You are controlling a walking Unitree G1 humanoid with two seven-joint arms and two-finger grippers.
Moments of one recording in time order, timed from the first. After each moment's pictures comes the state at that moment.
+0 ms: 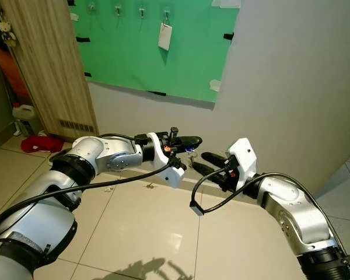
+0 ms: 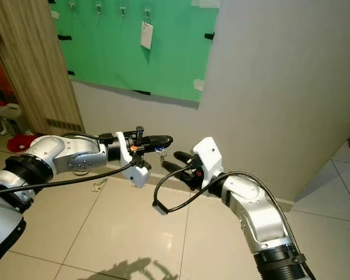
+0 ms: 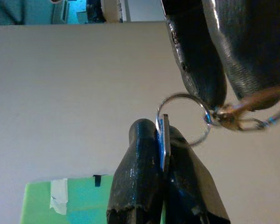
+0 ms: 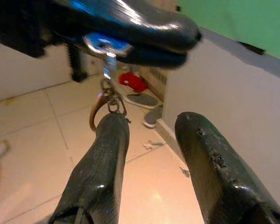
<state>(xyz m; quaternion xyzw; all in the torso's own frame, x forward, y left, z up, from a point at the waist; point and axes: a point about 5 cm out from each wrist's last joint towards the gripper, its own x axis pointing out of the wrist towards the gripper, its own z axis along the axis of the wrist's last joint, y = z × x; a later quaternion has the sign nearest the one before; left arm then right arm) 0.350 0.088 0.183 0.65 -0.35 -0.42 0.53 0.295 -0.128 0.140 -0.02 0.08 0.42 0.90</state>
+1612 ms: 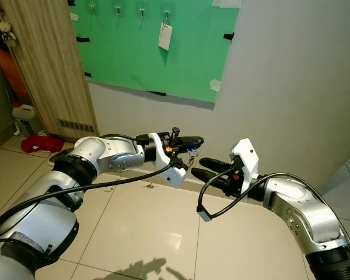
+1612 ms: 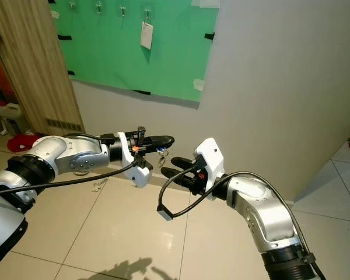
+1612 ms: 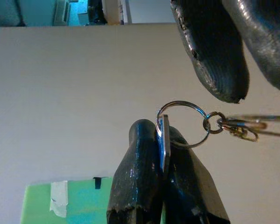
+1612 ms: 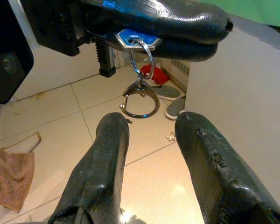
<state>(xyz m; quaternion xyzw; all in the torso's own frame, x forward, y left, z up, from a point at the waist) 0.350 0.084 0.183 0.64 -0.35 -0.42 0.54 0.289 -0.134 0.145 0.00 0.11 0.45 0.89</state>
